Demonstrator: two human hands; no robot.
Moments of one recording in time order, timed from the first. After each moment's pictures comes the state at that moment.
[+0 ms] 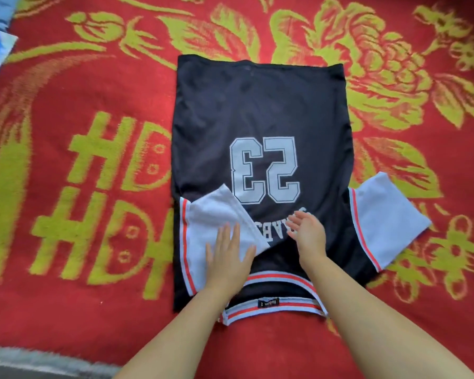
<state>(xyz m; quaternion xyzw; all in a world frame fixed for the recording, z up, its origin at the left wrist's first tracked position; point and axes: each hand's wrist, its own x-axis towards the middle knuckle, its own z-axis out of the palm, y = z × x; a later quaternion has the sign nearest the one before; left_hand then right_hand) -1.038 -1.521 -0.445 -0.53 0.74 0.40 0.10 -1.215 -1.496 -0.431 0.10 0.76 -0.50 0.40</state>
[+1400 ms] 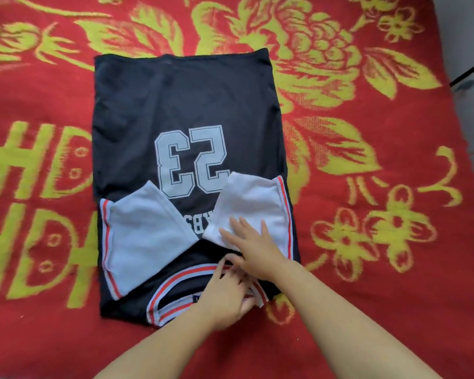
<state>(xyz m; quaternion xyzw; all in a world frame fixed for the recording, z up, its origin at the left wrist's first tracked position) -1.132 -1.403 -0.457 -0.15 0.93 0.22 0.24 -1.279 -1.389 -0.435 -0.61 0.72 -0.01 0.34</state>
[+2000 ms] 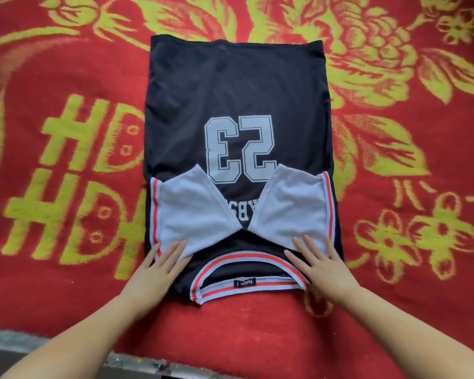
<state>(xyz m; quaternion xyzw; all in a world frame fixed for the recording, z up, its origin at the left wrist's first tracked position) -0.931 -1.506 -0.463 -0.19 0.96 0.07 0.20 -1.286 -1.320 -0.456 -0.70 0.64 0.27 0.19</state>
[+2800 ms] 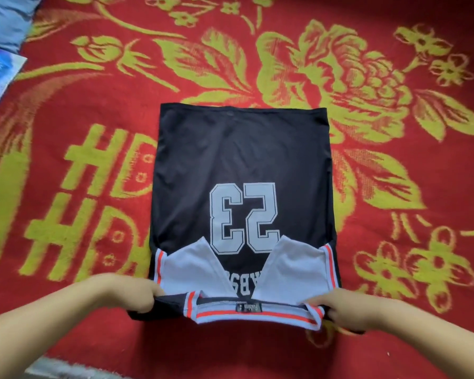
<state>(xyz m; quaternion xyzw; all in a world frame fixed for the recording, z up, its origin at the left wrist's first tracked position) -0.941 -1.581 -0.375 -0.31 0.59 0.55 0.50 -1.301 -1.362 -0.359 -0.51 0.59 0.19 0.59</state>
